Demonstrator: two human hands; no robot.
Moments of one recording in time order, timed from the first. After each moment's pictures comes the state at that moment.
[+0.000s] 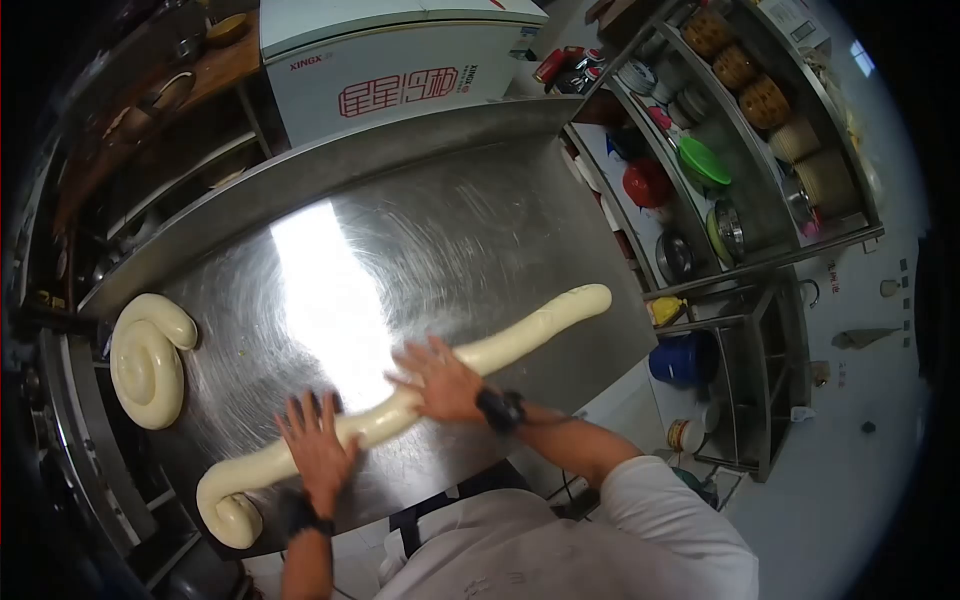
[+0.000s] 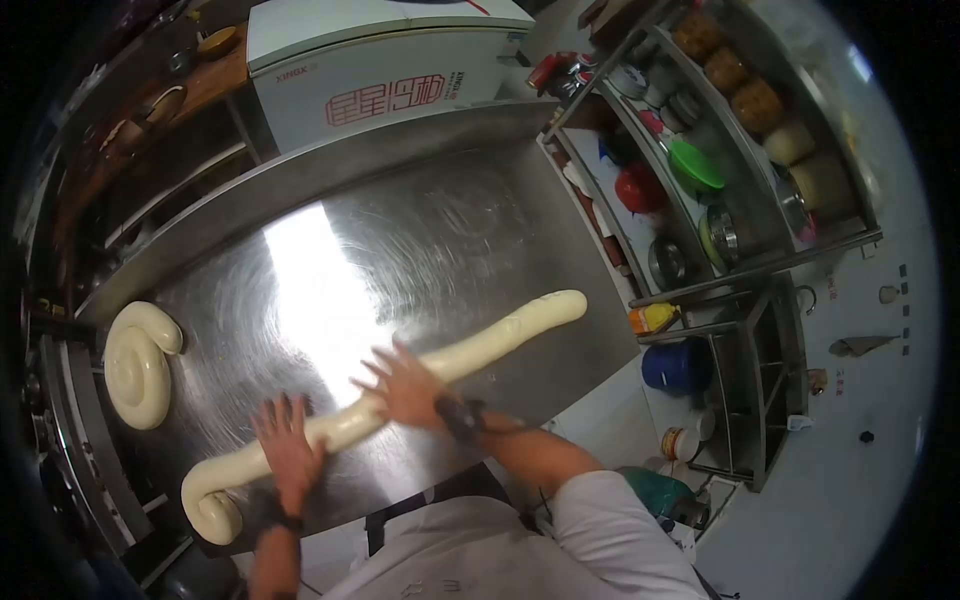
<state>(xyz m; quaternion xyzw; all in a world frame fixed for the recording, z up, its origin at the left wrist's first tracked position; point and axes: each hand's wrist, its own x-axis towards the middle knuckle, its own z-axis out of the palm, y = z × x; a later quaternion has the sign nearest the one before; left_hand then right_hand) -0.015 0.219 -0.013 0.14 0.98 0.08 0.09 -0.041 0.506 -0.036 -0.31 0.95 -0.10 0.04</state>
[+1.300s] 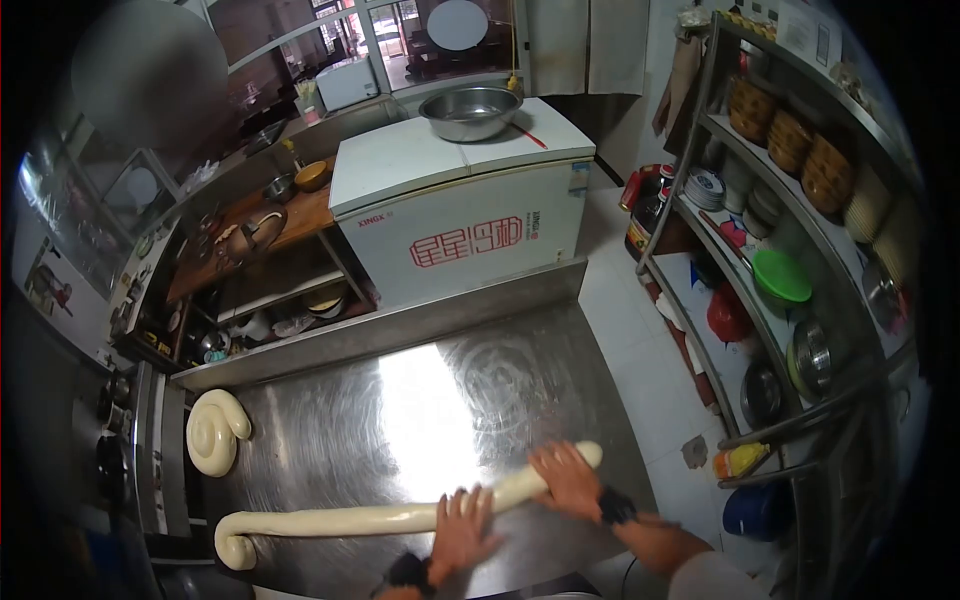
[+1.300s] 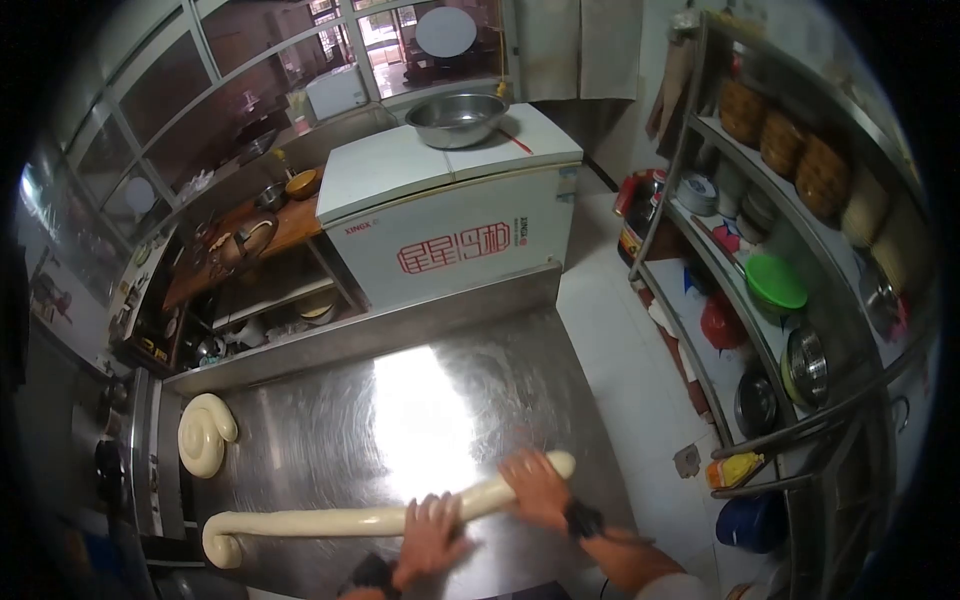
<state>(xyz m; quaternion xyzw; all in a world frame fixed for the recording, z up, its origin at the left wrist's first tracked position) -0.023 0.551 -0.023 0.25 0.95 0.15 0.12 -0.069 0.836 -0.030 -0.25 0.96 -0.16 0.04</state>
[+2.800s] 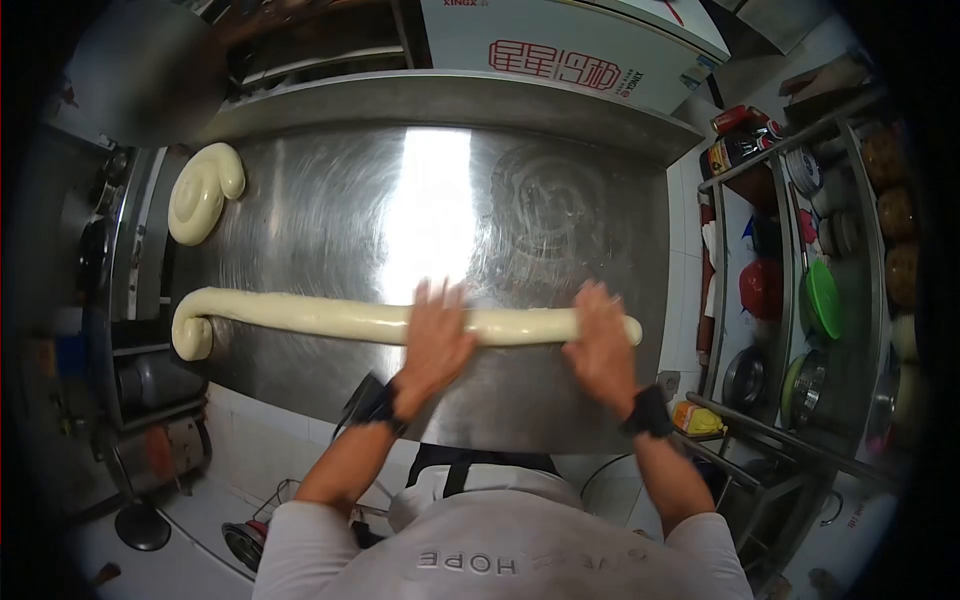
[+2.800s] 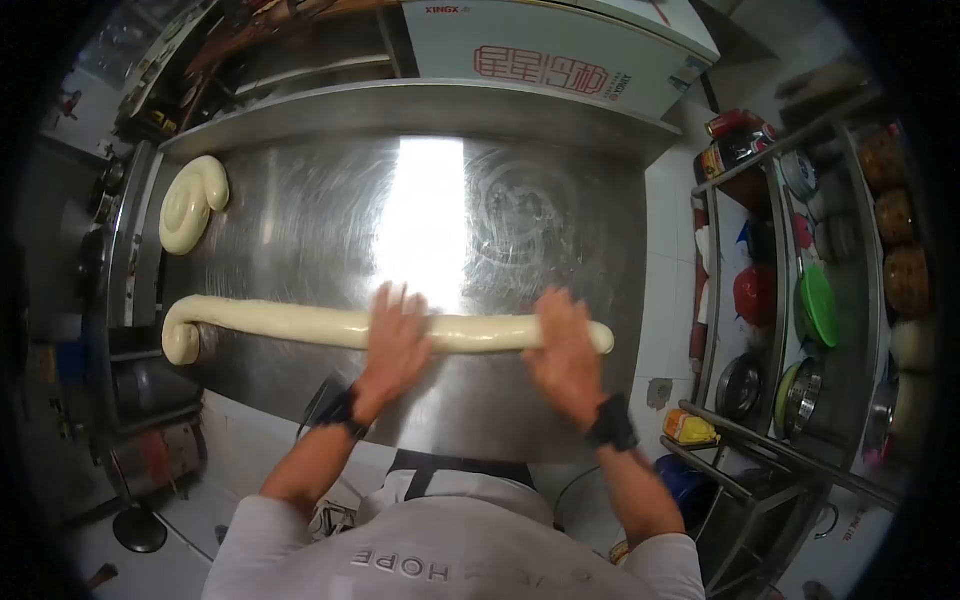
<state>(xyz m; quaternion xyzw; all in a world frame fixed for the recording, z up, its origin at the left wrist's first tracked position) -0.044 0.538 -0.009 0.12 0.97 0.21 0.00 -0.083 0.838 0.021 -0.27 0.95 -0.18 0.01</state>
